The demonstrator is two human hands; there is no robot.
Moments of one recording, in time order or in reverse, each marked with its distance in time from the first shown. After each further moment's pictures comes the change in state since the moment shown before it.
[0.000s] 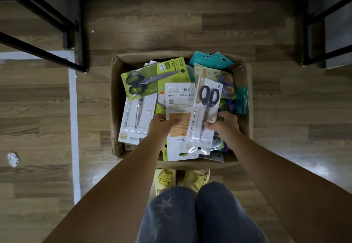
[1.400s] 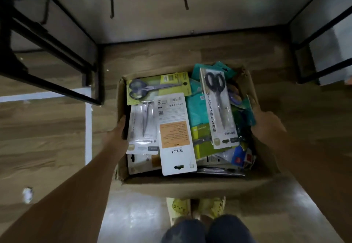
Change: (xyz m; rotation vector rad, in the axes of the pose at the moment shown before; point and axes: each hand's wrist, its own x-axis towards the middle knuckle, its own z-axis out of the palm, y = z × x) left_hand -0.001 0.034 -0.151 0.853 0.301 0.354; right_hand -0.033 -0.038 -0.091 -0.664 0.226 -0.404
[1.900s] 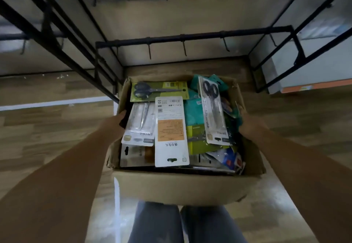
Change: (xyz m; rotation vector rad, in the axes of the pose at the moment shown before) left_hand -0.205 -0.009 -0.224 0.239 -0.115 0.163; right_hand -0.264 -0.061 -0.150 0.040 -0.014 0.076
